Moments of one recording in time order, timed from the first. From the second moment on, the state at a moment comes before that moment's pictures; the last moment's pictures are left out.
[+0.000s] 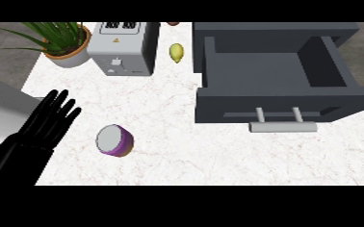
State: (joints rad) left arm 0.15 0.10 0.12 -2.07 0.42 -0.21 0.46; right arm 0.42 -0.12 -0.52 -2.14 -0.39 0.35 0.07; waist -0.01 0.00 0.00
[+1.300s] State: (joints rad) left arm 0.10 0.09 0.18 -1.43 0.16 -0.27 -0.07; right arm 0.43 -0.06 -0.66 -2.15 -0.45 0.50 0.11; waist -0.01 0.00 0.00
